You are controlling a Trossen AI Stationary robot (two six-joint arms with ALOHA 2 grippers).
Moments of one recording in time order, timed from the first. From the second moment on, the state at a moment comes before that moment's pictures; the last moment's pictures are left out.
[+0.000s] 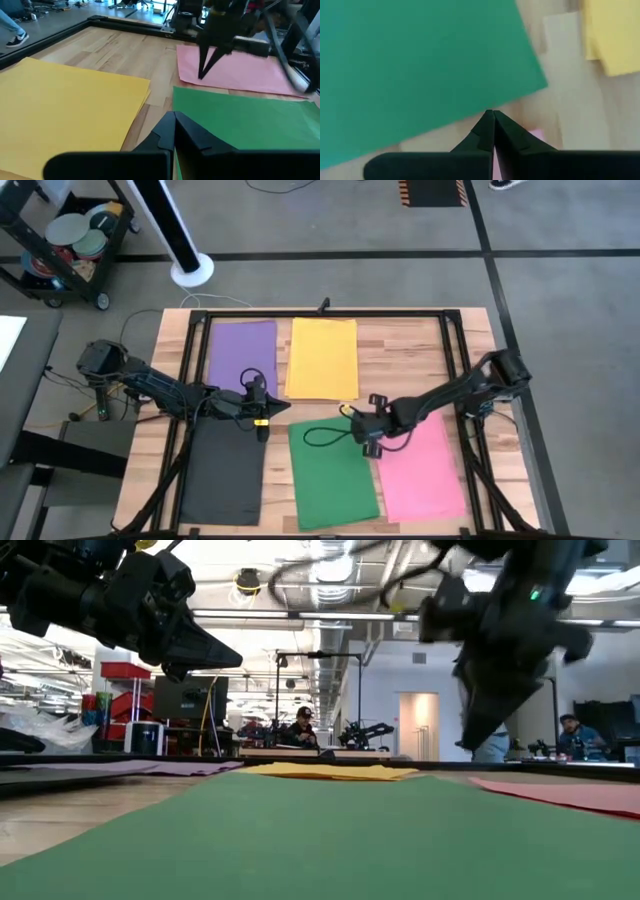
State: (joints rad) left arm -0.23 1.21 0.29 0.63 -0.40 -0.23; right arm 0.31 1.67 0.98 -0.56 0.24 0.45
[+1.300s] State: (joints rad) left arm -0.24 1.21 0.29 0.59 -0.40 -0.25; right arm 0.31 1.76 0.99 -0.72 0.25 0.57
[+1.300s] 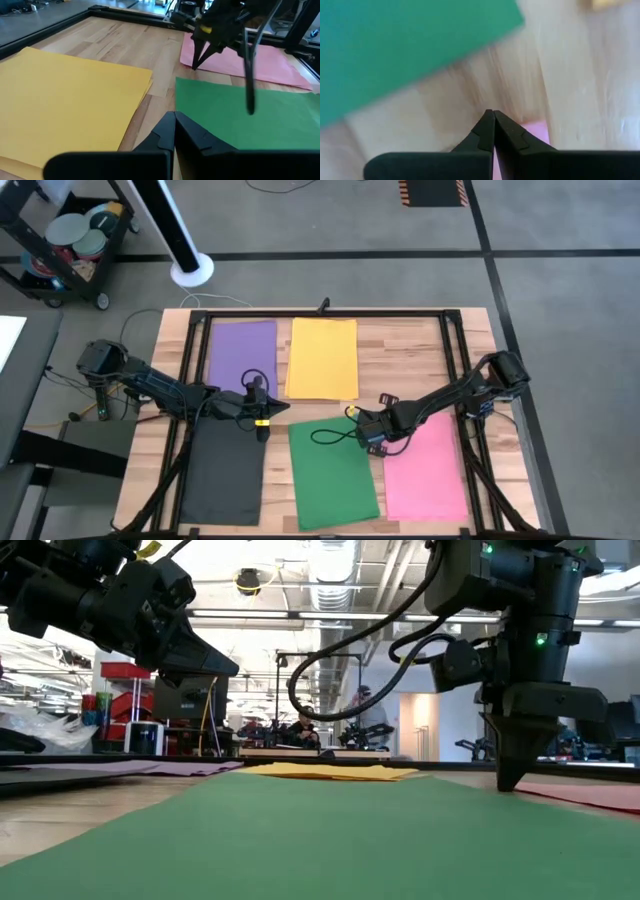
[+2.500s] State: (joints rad) left arm -0.21 1.04 0.31 0.57 -0.22 -0.19; right arm 0.59 1.52 0.94 -0.62 0.27 0.58
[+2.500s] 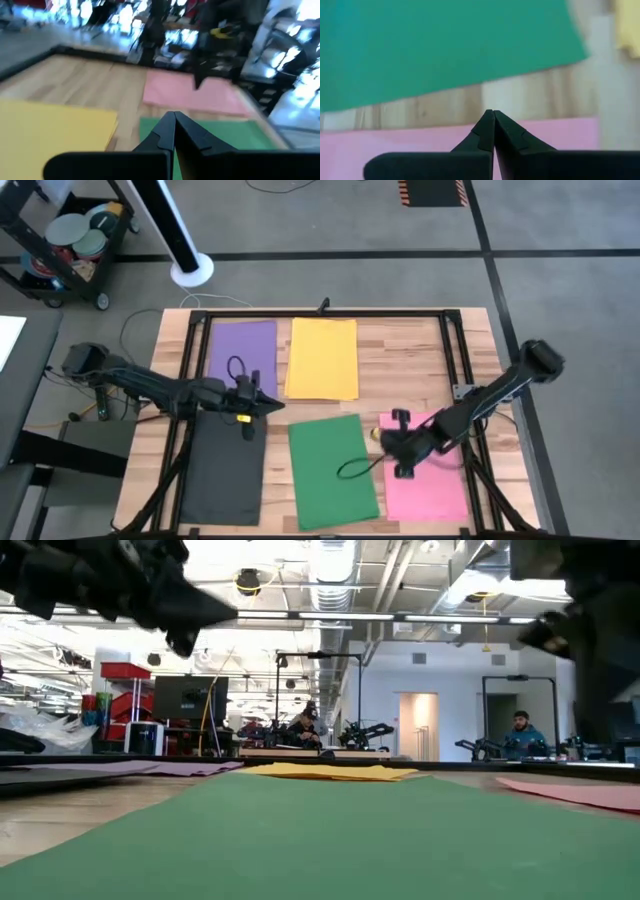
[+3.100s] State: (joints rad) left arm 0.07 0.25 0.14 0.04 -0.09 -0.22; right arm -0.09 0.56 0.37 -0.13 -0.12 0.13
